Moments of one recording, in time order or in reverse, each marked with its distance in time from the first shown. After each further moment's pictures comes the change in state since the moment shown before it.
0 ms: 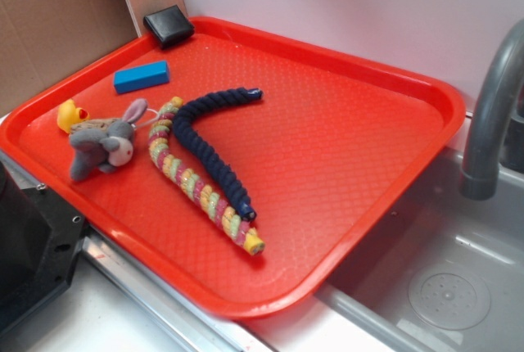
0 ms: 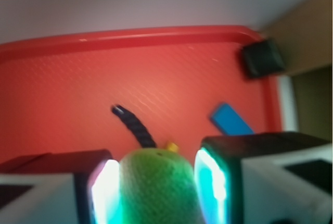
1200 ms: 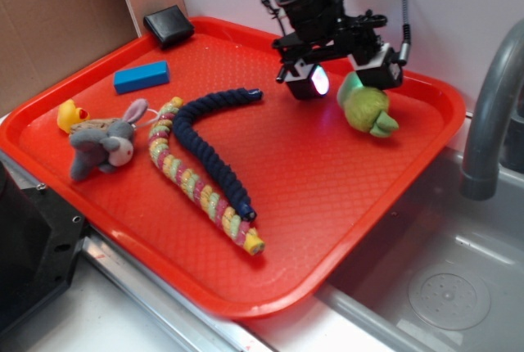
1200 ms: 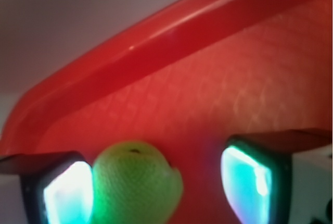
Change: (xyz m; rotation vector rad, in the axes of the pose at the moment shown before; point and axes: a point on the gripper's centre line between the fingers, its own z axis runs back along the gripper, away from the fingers) arm 0.052 -0.155 -0.158 -0.439 -0.051 0.188
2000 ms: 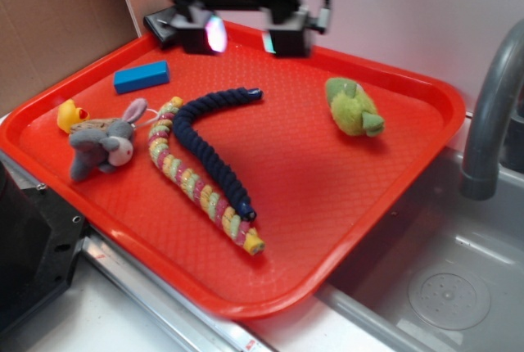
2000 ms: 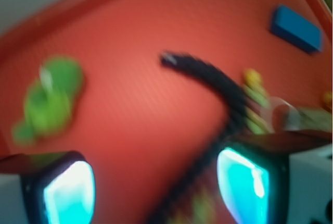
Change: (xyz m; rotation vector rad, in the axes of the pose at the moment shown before) arm -0.054 0.015 0.088 0.388 -0.047 0.191
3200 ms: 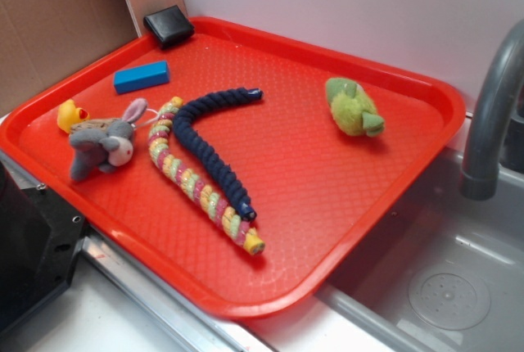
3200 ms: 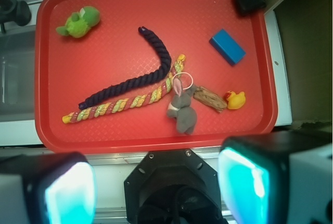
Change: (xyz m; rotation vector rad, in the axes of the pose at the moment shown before) arm -0.068 0.122 0.155 -0.089 0.023 -0.497
